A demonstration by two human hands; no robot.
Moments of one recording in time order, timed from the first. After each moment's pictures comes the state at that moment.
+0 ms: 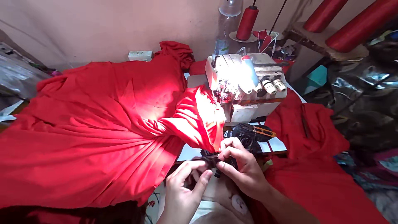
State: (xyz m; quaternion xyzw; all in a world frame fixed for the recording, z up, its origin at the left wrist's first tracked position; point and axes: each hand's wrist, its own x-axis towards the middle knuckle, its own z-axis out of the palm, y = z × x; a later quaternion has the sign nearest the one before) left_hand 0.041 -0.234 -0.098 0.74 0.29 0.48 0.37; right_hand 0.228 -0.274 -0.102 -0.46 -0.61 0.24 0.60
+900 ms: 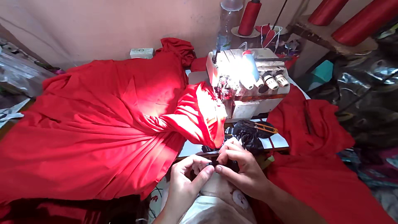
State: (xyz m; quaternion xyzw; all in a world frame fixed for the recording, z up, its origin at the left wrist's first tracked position) left_hand 0.045 -0.232 -0.096 0.64 0.26 0.46 0.55; right_hand 0.226 -0.279 -0.099 -0.46 -0.65 0.23 0.56
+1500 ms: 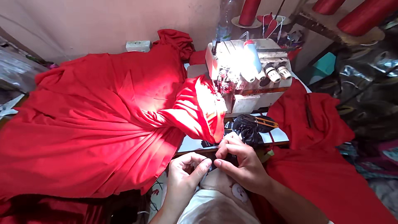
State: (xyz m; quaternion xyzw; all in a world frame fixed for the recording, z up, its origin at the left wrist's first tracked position) left_hand 0.046 -0.237 -0.091 0.58 0.30 0.46 0.60; right_hand 0.223 -0.279 -0.098 -0.46 -0.63 0.24 0.58
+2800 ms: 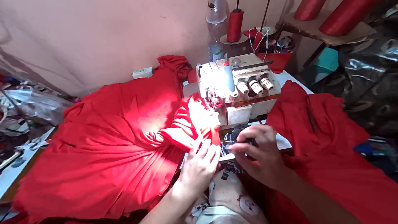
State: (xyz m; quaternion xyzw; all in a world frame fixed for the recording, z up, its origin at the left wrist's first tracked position) left_hand 0.088 -0.188 -0.086 0.95 0.14 0.25 -0.13; right_hand 0.285 -0.270 -0.092 -0.51 -0.67 -0.14 0.53
